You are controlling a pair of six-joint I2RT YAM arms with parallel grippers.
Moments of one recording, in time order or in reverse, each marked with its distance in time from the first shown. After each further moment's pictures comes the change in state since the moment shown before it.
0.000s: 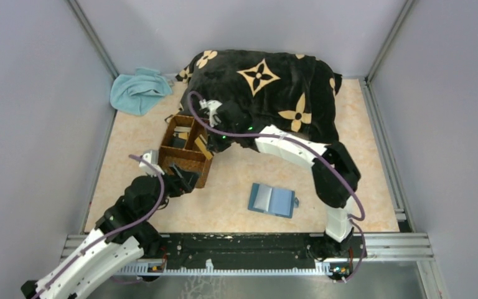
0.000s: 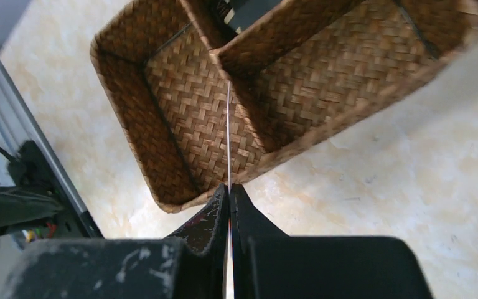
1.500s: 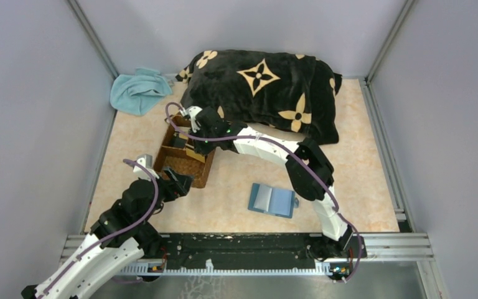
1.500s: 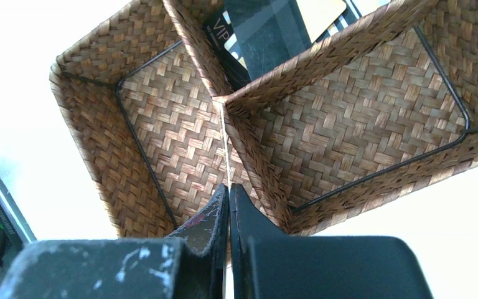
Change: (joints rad) left arm 0.000 -0.108 0.012 -0.180 -0.092 -0.026; right arm 0.085 0.278 0.266 -0.054 0.098 -0.102
